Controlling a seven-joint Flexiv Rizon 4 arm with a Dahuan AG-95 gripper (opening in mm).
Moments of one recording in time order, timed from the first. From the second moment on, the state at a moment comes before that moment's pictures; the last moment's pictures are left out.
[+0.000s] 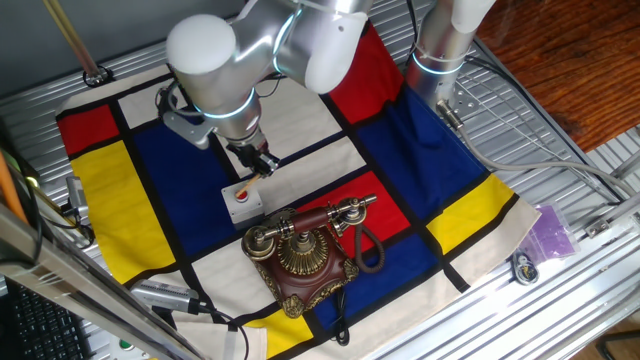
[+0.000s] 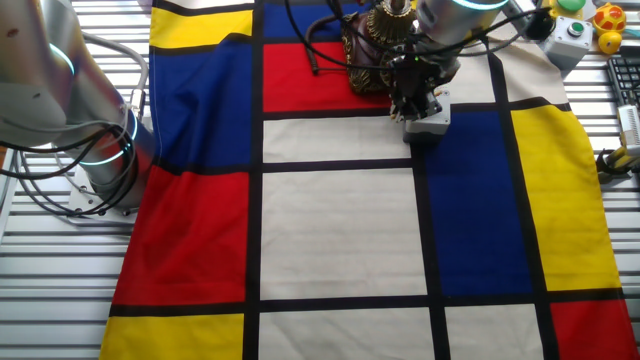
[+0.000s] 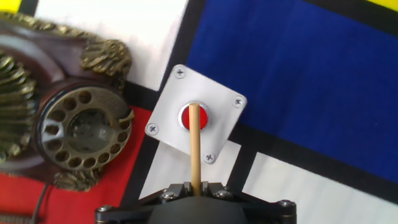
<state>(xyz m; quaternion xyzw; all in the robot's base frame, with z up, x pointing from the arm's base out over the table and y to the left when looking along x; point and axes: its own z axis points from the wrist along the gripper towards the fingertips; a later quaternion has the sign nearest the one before) 0.504 0.067 0.098 0.24 -0.97 0.00 0.07</state>
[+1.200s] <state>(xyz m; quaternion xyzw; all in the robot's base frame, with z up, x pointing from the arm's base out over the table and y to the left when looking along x) 0.494 0.078 0.124 0.52 -0.85 0.02 0.08</state>
